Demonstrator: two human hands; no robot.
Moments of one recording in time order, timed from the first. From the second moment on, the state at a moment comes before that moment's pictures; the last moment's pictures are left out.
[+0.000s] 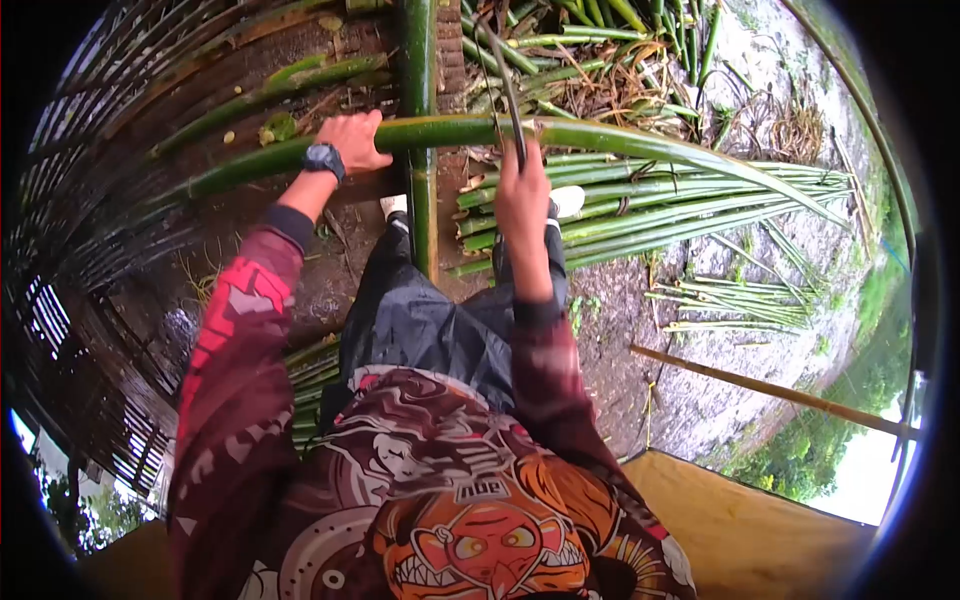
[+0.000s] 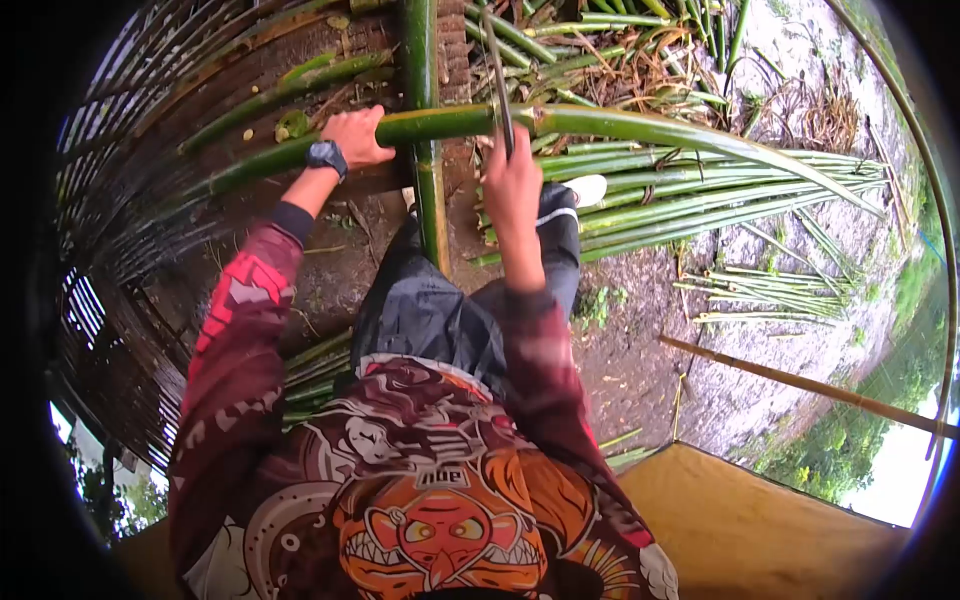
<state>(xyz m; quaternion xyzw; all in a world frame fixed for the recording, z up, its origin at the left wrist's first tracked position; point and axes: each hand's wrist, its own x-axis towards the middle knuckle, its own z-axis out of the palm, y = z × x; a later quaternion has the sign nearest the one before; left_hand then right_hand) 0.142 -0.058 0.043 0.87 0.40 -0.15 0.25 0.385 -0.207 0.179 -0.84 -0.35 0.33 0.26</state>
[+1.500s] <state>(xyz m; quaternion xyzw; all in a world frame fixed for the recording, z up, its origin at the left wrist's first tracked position) 0.144 -0.058 0.041 0.89 0.42 -0.06 0.19 0.374 -0.279 0.267 -0.85 -0.24 0.38 0.26</state>
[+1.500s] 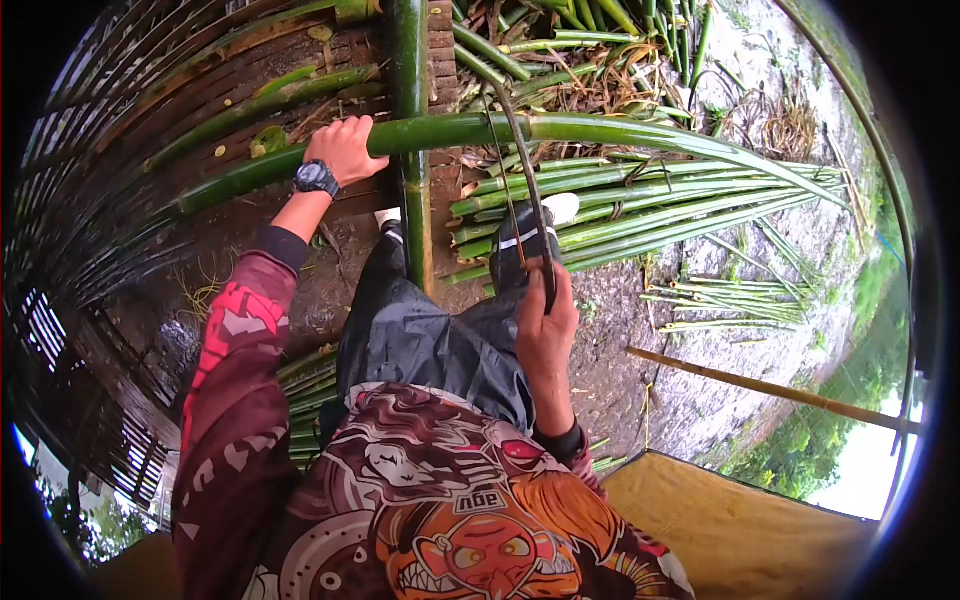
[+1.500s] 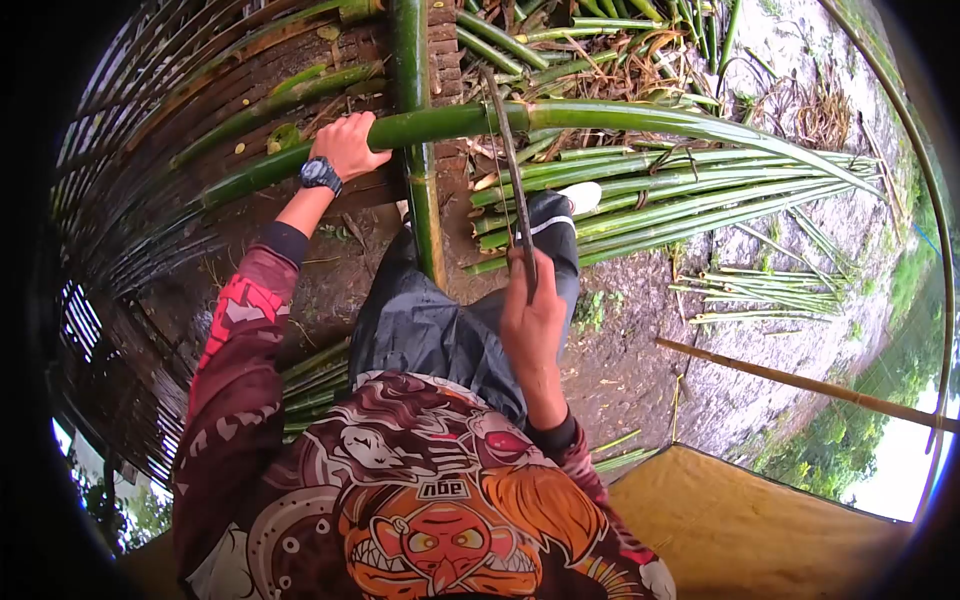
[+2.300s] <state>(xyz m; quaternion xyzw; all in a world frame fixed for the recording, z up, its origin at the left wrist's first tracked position) 0.145 -0.034 0.042 0.88 0.39 -0.11 0.25 0.381 -0.266 0.246 -0.84 -0.35 0.33 0.25</state>
